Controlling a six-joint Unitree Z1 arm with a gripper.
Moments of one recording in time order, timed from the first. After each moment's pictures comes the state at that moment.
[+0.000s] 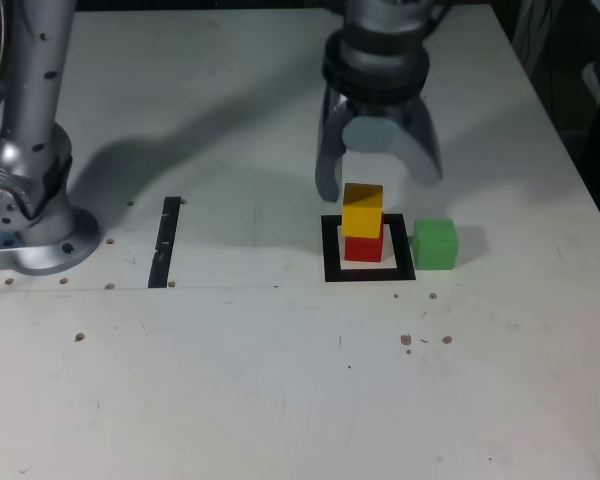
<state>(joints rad) -0.15 1.99 -1.70 1.38 0.11 -0.10</state>
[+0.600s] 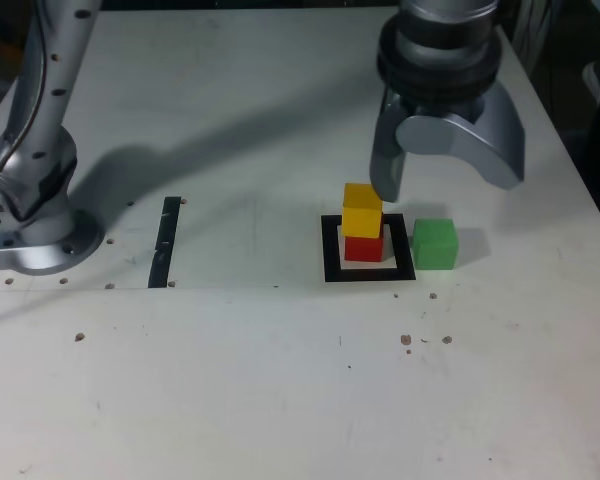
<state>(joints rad) -0.28 2.12 -2.03 1.51 0.20 -0.05</state>
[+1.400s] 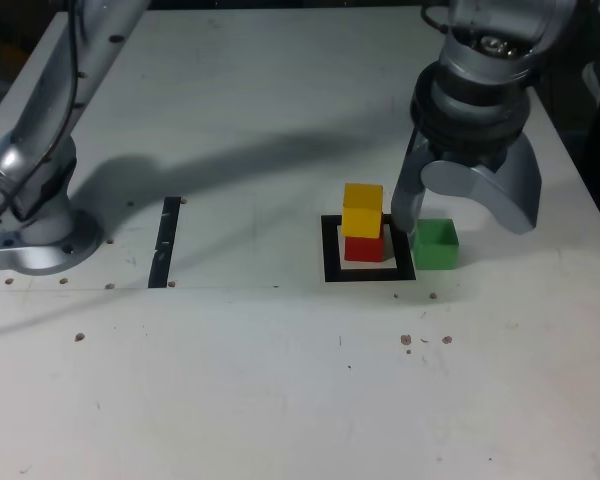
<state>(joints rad) -0.26 2.24 -2.07 1.49 0.20 0.04</state>
